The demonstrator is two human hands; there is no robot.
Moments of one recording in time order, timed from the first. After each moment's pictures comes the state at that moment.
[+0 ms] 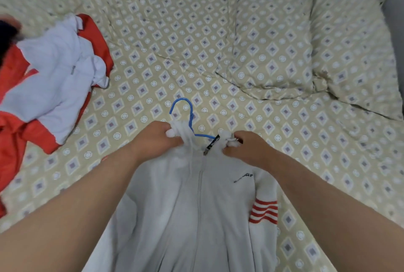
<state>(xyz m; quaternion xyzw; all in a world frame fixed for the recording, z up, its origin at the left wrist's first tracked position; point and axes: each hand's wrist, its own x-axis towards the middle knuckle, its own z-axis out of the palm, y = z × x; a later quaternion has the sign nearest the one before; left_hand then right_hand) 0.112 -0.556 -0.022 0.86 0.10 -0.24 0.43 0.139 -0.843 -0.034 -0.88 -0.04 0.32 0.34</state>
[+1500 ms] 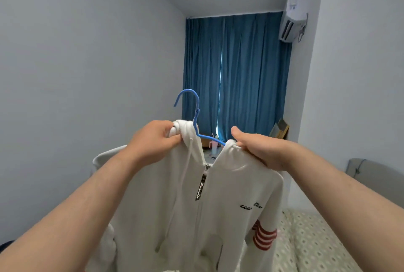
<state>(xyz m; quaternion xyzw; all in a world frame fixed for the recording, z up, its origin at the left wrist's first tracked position) -0.101 -0.551 0.660 0.90 -0.02 0.34 0.28 -0.013 -0.819 0.683 -0.83 -0.20 0.25 0.46</state>
